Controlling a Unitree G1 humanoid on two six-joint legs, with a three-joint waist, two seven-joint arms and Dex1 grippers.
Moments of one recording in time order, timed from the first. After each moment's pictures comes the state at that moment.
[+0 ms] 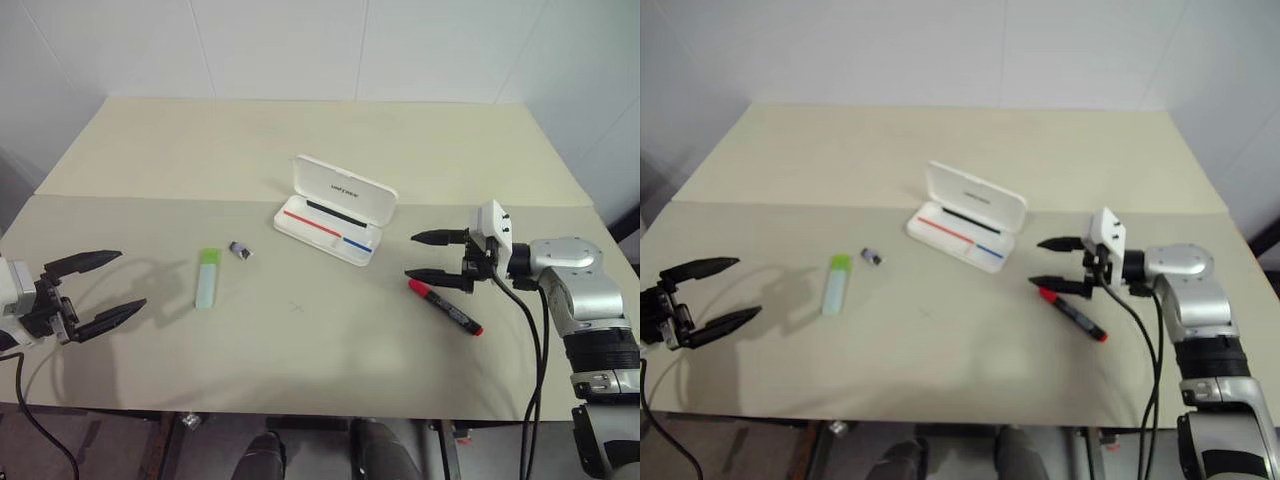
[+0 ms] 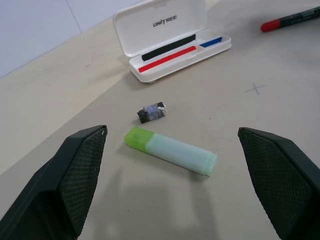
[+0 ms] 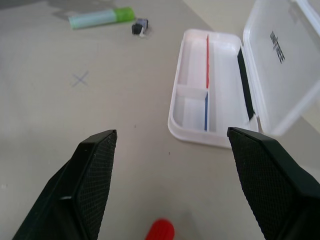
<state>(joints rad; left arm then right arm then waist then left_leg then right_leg) -0.11 0.89 0.57 0.30 -0.56 -0.12 -1.33 -0.62 -0.68 -0.01 0.29 0.36 0.14 1.30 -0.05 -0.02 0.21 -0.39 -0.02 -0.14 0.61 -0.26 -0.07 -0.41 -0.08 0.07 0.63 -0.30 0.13</state>
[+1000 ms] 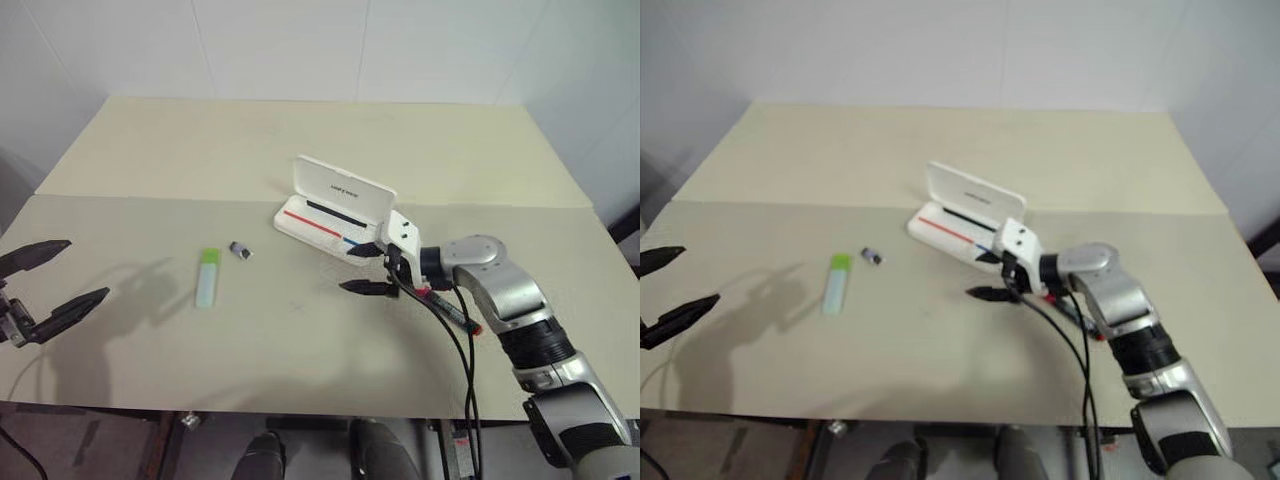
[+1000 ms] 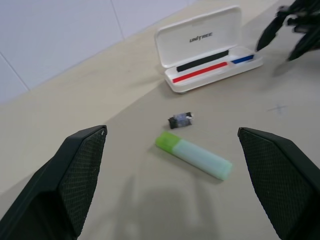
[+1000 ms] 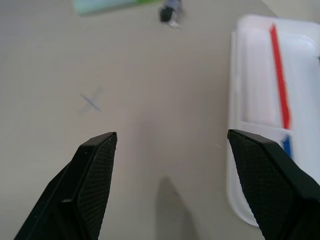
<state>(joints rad) 0.10 0.89 0.82 0.07 -0.68 0.08 -1.23 -0.74 -0.52 0.26 0.15 0.18 0.44 1.06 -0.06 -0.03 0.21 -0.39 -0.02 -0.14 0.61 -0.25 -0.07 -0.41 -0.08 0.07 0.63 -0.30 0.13</state>
